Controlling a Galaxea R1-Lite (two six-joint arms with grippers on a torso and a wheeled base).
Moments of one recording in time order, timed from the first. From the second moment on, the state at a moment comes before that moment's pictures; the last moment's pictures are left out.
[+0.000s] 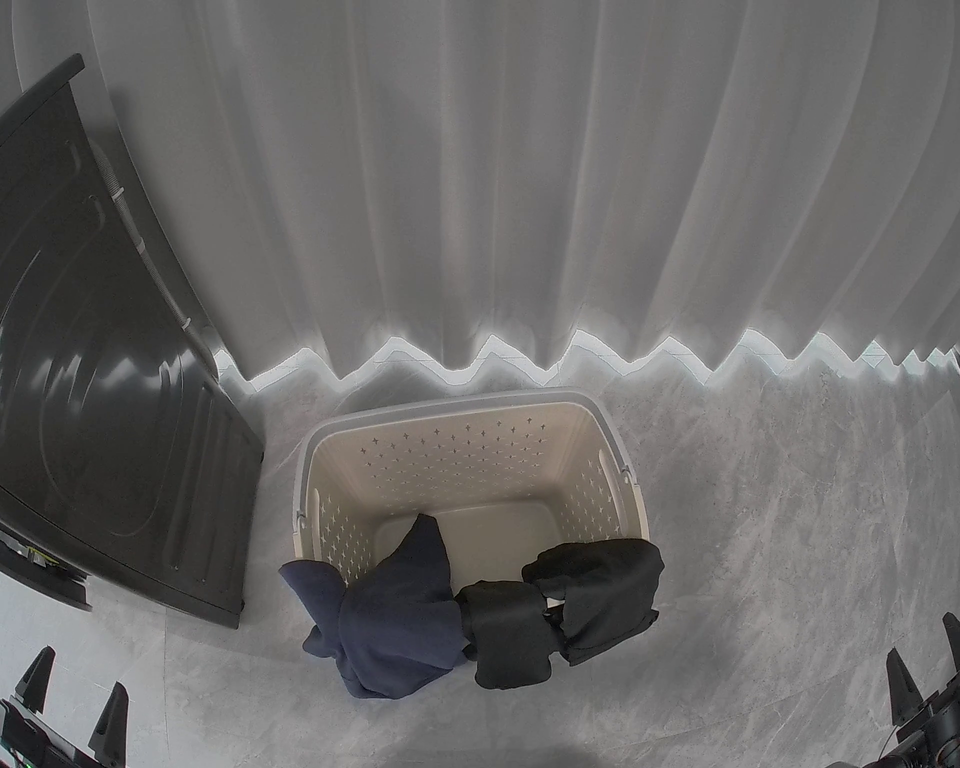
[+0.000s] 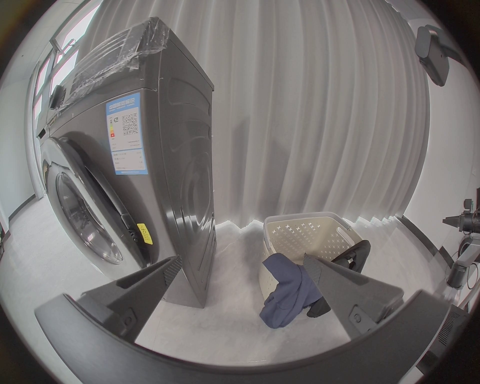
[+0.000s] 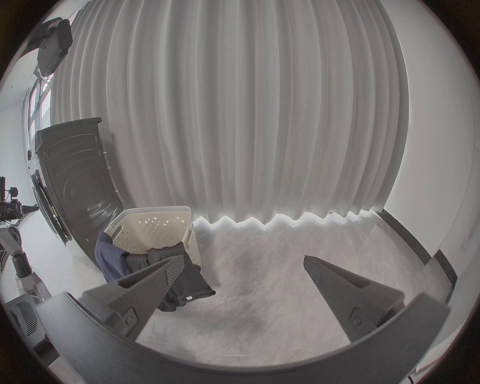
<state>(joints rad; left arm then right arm) -0.01 0.02 -0.02 0.00 0.00 -0.06 0.00 0.02 -0.02 0.00 0.00 -0.01</state>
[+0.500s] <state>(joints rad) -0.01 0.02 -0.02 0.00 0.00 -0.06 0.00 0.02 -0.02 0.00 0.00 -0.01</state>
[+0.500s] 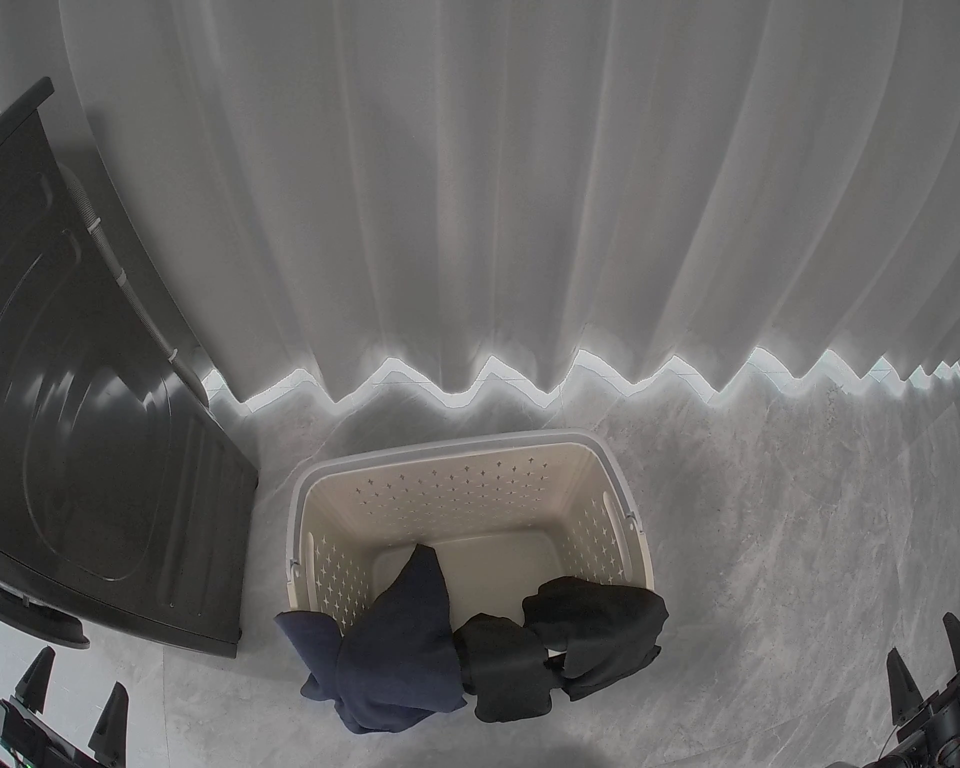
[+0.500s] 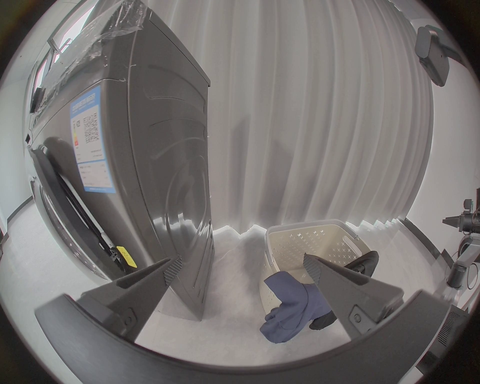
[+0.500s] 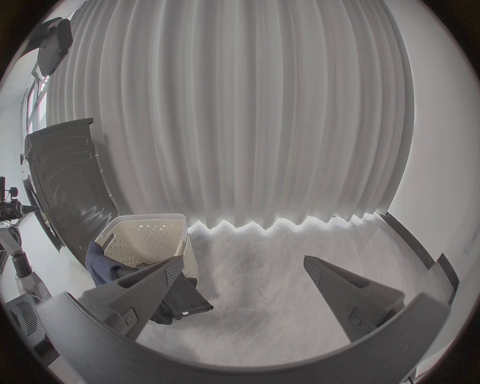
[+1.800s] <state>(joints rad) -0.01 0.02 -0.02 0.00 0.00 -0.06 0.00 0.02 -0.02 0.00 0.00 -0.01</state>
